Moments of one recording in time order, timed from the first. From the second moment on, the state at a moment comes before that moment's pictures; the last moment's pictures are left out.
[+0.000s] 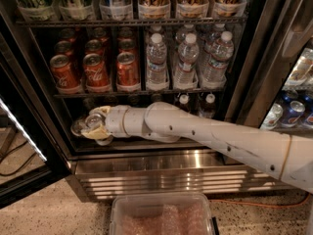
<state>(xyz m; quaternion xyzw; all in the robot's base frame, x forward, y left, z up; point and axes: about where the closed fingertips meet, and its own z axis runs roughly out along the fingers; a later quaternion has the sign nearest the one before) 0.597 0.196 0.726 -0.53 0.60 0.27 0.53</state>
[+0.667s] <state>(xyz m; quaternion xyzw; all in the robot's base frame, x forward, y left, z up) 0.574 0.093 0.782 -0.47 0.62 0.25 0.58</state>
